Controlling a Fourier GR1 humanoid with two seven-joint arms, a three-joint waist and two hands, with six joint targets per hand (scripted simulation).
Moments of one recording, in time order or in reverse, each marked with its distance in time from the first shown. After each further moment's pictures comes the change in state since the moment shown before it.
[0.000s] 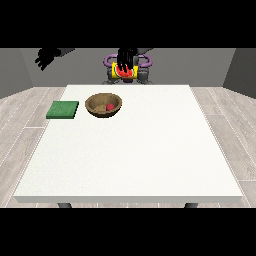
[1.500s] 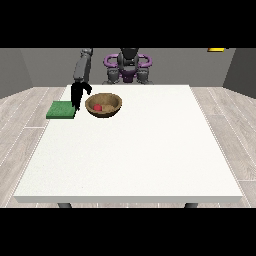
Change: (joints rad) left arm 0.142 0.371 0.999 -0.397 1.336 -0.451 -0.393; right arm -0.049 0.204 0.010 0.217 0.077 -0.211 -0.265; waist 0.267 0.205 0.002
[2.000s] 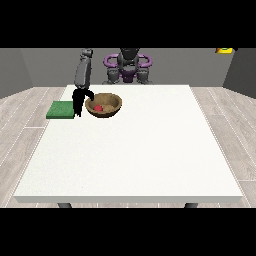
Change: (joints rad) left arm 0.044 0.098 0.054 -0.065 0.093 -0.046 0.017; right arm -0.103 -0.018 0.000 0.202 0.011 0.025 -0.151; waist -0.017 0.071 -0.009
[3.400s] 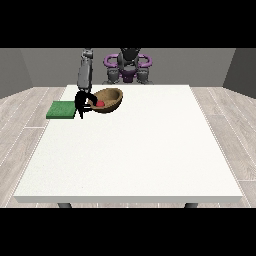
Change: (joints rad) left arm 0.016 0.097 0.060 -0.057 0.145 -0.061 0.047; right arm 0.004 -0.018 0.038 0.008 0.056 -0.266 -0.072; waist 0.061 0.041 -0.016
